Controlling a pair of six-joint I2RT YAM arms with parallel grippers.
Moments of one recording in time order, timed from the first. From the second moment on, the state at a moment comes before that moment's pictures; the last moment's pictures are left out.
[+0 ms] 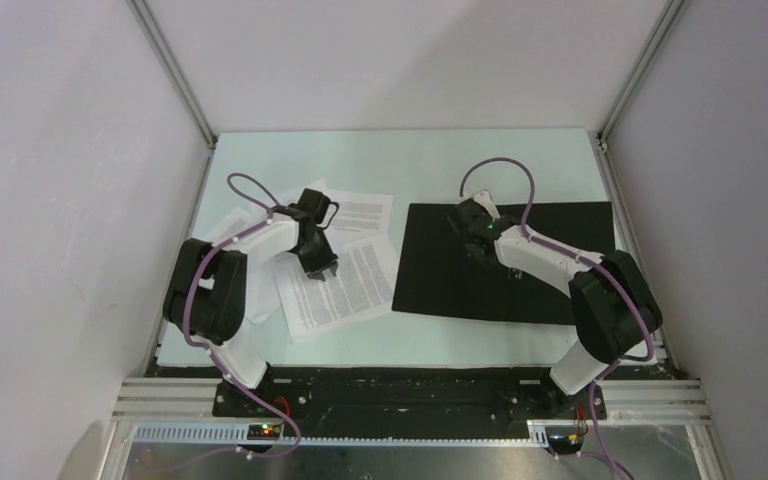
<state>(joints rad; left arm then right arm) -0.32 1.69 1.05 -0.68 -0.02 -0.76 0.58 1.60 1.04 -0.61 0.73 0.13</state>
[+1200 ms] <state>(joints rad) -0.18 1.95 1.36 -0.67 -0.06 -0.27 1.02 1.62 1.06 -0.27 0.13 0.82</state>
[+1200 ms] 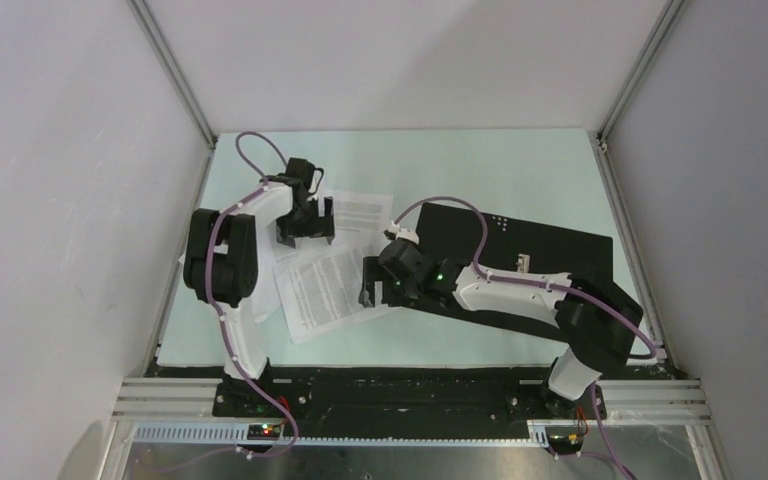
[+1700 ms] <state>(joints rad) -0.16 1.95 1.35 -0.66 0.01 -0.28 1.06 1.72 0.90 0.03 0.03 1.02</state>
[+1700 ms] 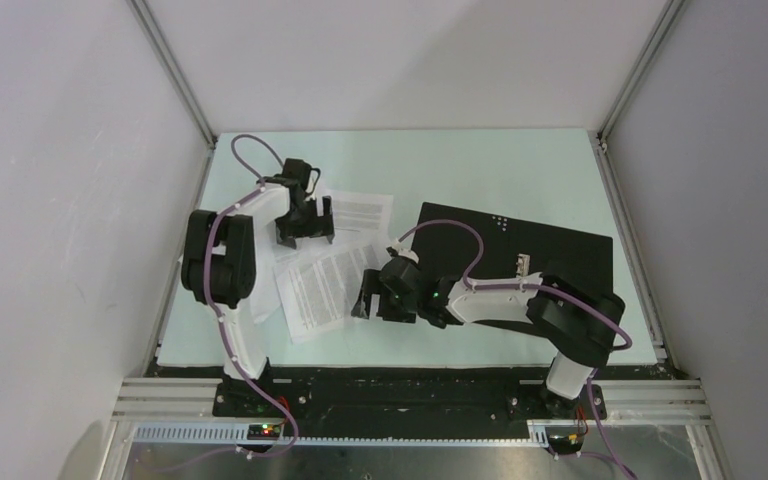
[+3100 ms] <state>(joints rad) -0.07 1.62 1.27 -0.71 0.11 -0.67 0.75 1.86 1.10 -0.02 -0.15 0.95</state>
